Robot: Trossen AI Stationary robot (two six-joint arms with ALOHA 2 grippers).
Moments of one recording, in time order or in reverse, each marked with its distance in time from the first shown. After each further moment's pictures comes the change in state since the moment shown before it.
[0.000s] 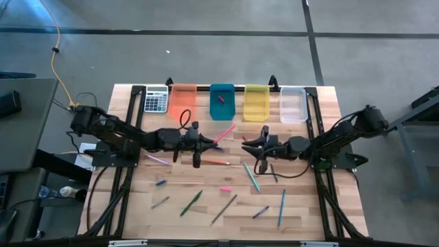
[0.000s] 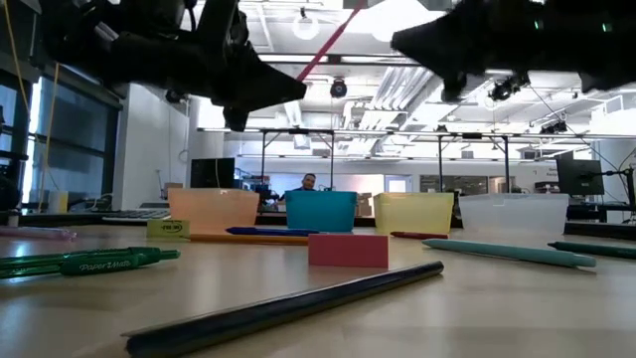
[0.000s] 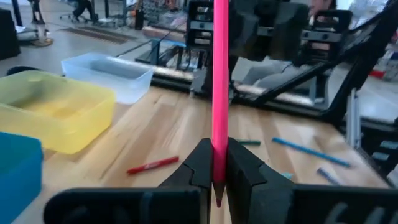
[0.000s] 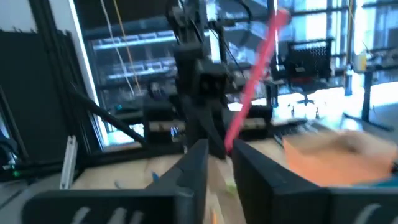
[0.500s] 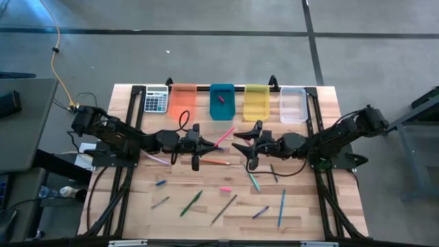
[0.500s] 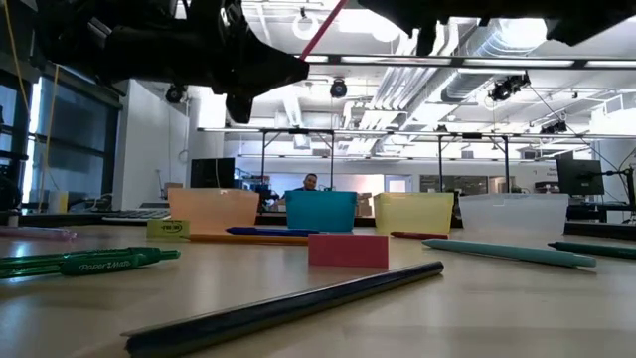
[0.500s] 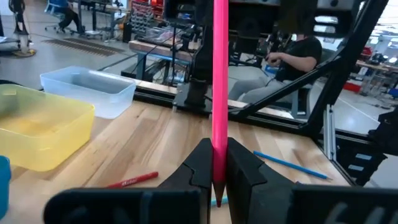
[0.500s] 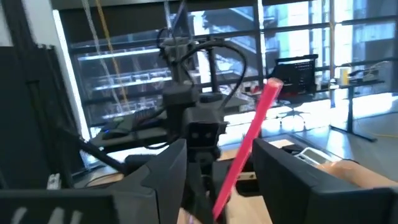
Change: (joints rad) left arm -0.040 0.010 0.000 0.078 0.005 -0.010; right arm -0.011 0.000 0.245 -0.203 0.060 -0.019
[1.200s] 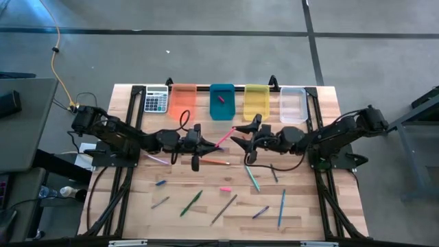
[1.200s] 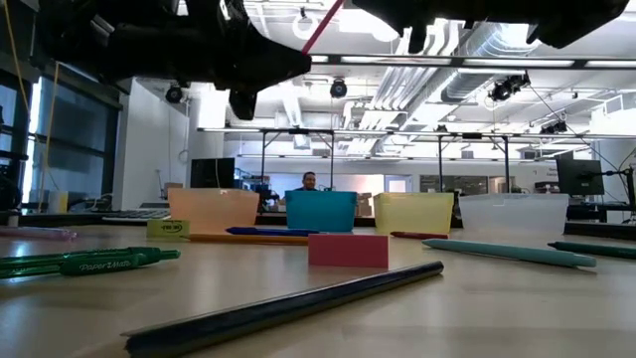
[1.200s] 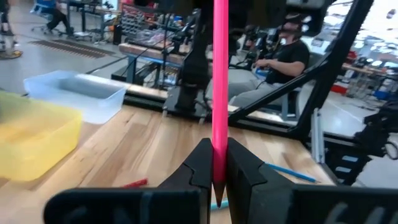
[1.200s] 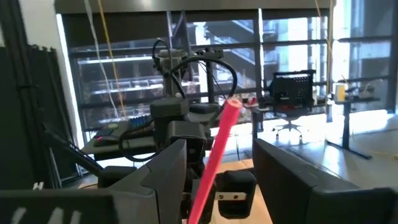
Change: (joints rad) left arm 0.000 0.000 0.021 0.001 0.047 -0.008; right arm -0.078 0.001 0.014 0.027 -0.090 -0.051
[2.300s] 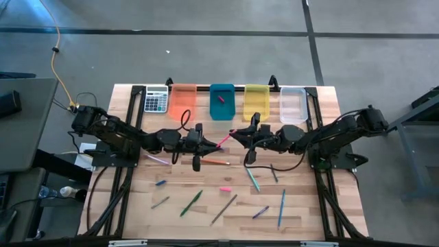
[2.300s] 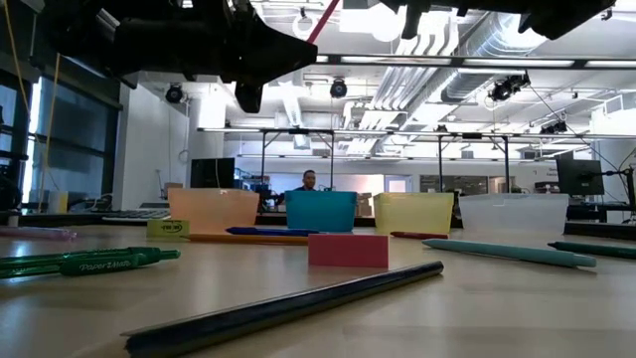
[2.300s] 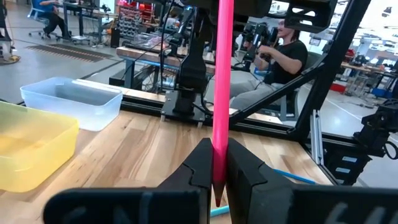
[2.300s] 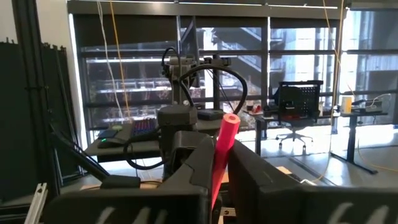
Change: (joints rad) left arm 0.001 0.000 0.027 -0.023 0.003 0.016; right arm -0.004 0.000 0.051 -0.033 -0.026 -0.049
